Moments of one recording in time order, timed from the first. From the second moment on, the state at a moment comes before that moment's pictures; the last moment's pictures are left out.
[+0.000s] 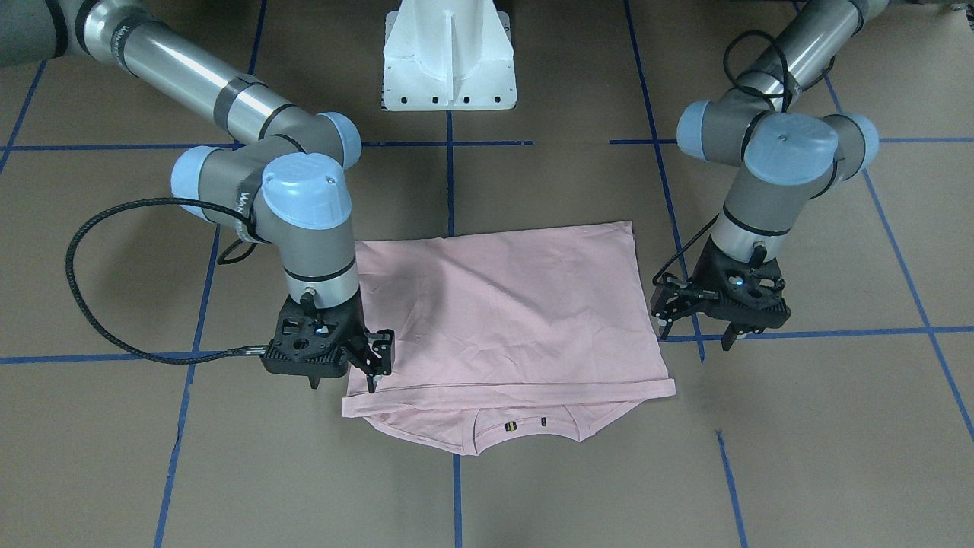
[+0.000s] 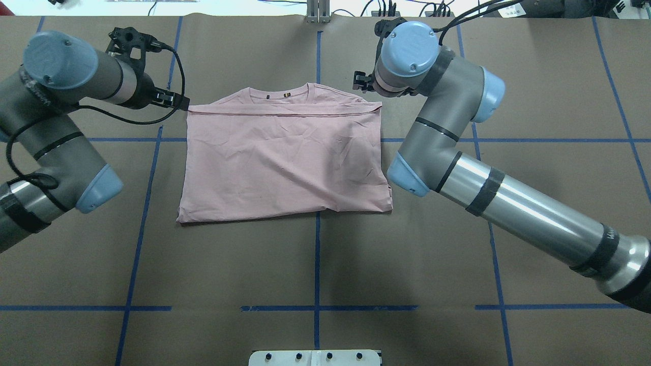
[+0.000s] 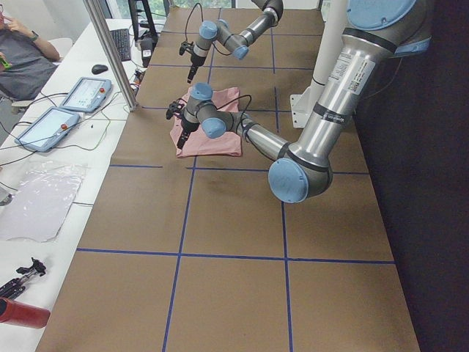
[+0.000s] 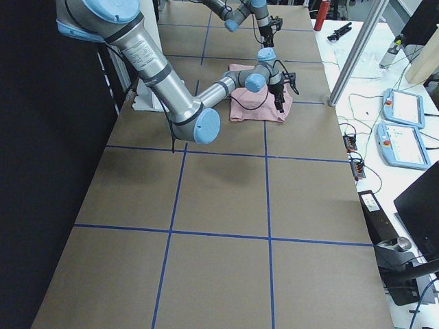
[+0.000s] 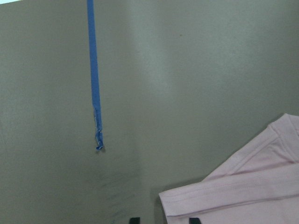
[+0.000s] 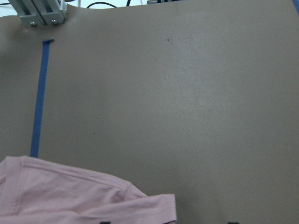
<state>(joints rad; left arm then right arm) -0.86 -1.97 -1.60 -2.05 -1.85 -0.77 0.75 -0.81 1.36 -1.28 1.71 1.15</state>
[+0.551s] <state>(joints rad) -0.73 -1.73 -1.79 -2.15 -1.85 -1.06 0.79 -0.92 1.49 -1.28 1.76 1.06</state>
